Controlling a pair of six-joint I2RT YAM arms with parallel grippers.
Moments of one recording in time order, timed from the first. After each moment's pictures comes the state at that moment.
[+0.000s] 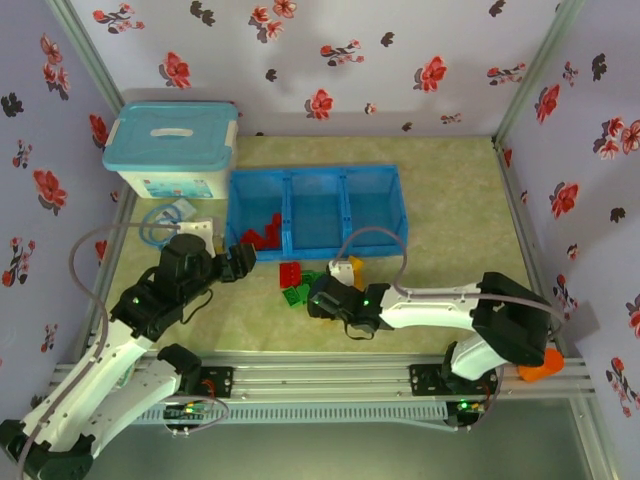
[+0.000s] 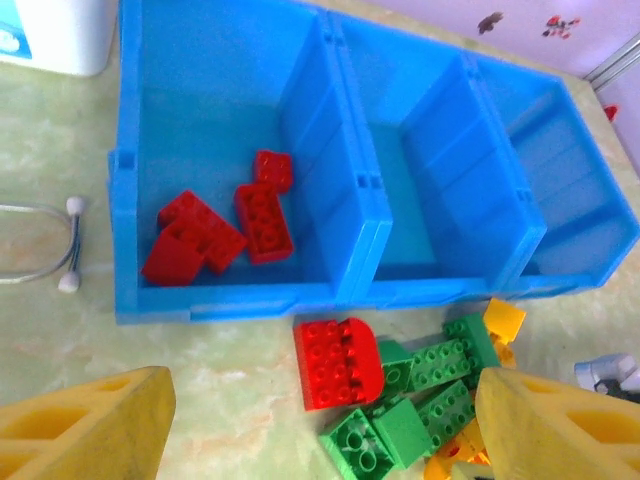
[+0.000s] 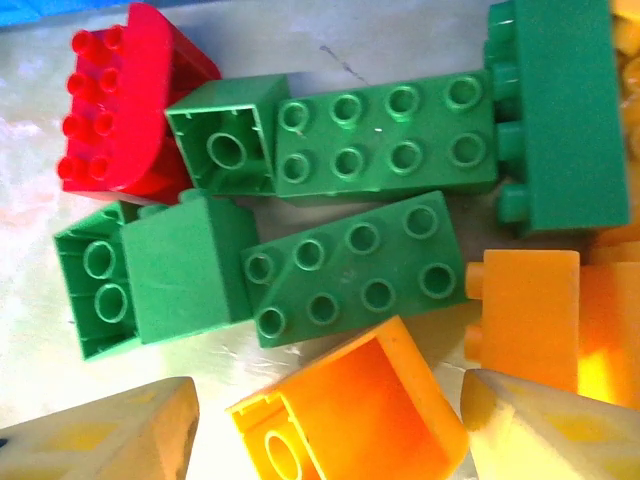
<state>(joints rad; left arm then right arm) -0.60 0.67 0.74 -0.63 -0.12 -0.57 1.19 1.50 0.75 -0.28 0.30 1.03</state>
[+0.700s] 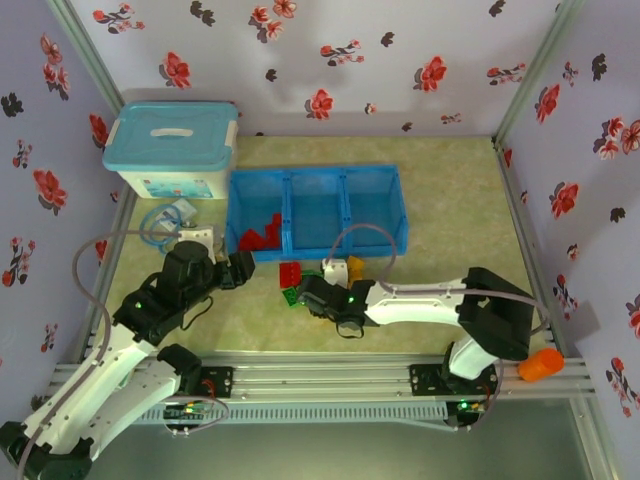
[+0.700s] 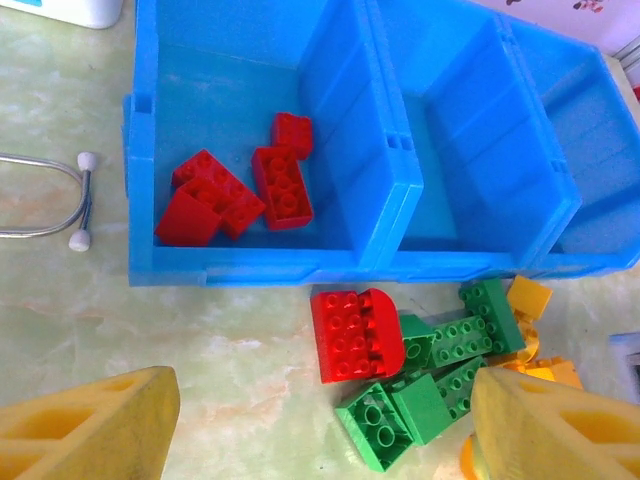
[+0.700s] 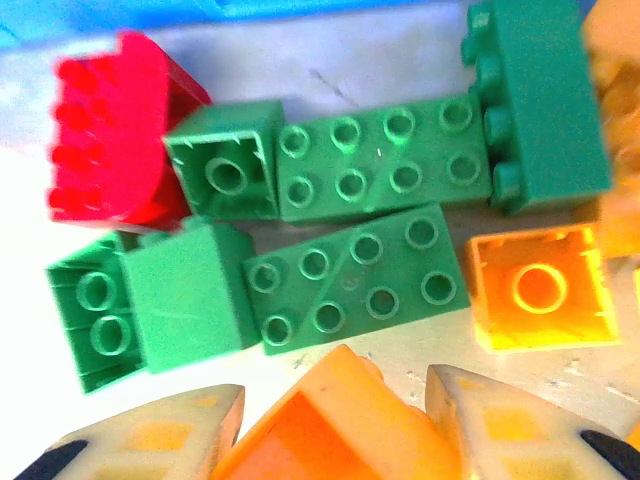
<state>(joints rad) -0.61 0.65 0.68 -0.65 -0.12 -0.59 1.22 1.56 0.88 -0.44 0.39 1.07</state>
